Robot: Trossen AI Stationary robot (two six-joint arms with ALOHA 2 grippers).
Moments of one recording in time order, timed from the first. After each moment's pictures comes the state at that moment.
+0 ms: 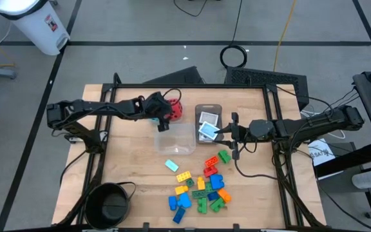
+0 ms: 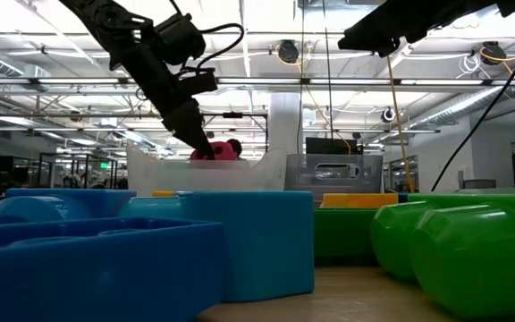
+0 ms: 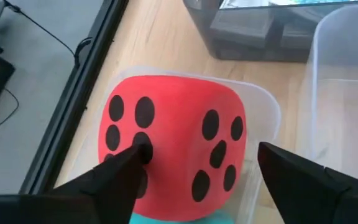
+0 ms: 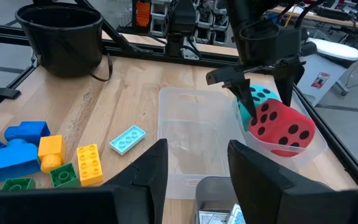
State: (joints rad) left arm 0.34 1.49 0.86 -0.15 -0.15 0.27; right arm 0.15 0.99 0.66 0.01 0.21 -0.07
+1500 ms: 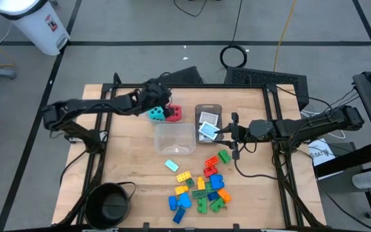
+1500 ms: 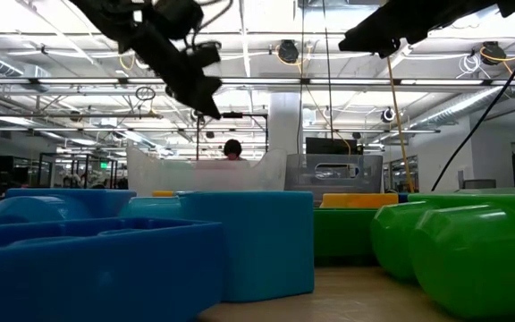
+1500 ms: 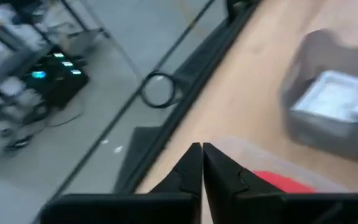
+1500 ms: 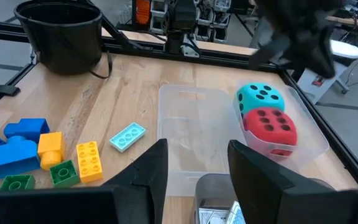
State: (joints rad) left arm 0.36 1.42 0.94 -0.05 -0.36 0.18; right arm 0.15 0.99 0.66 0.00 0.21 -0.07
